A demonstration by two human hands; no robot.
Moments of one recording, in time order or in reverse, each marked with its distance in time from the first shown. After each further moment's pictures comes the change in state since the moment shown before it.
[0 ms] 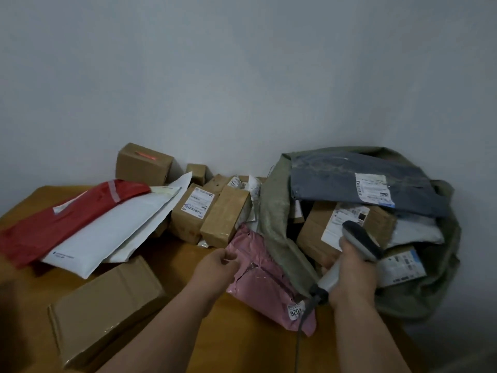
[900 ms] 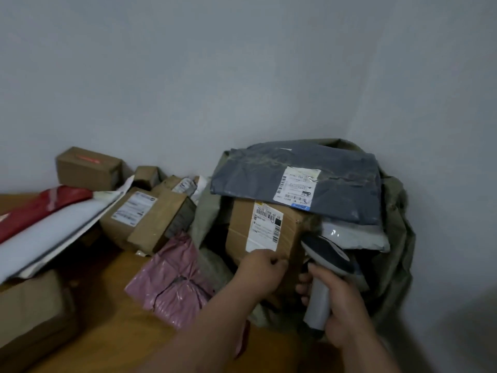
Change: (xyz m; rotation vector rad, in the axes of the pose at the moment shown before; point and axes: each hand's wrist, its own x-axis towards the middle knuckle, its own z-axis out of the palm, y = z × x) left_hand 0.043 0.124 0.262 0.346 -0.150 0.127; right_hand 0.168 -0.062 -0.118 -0.223 -0.417 0.257
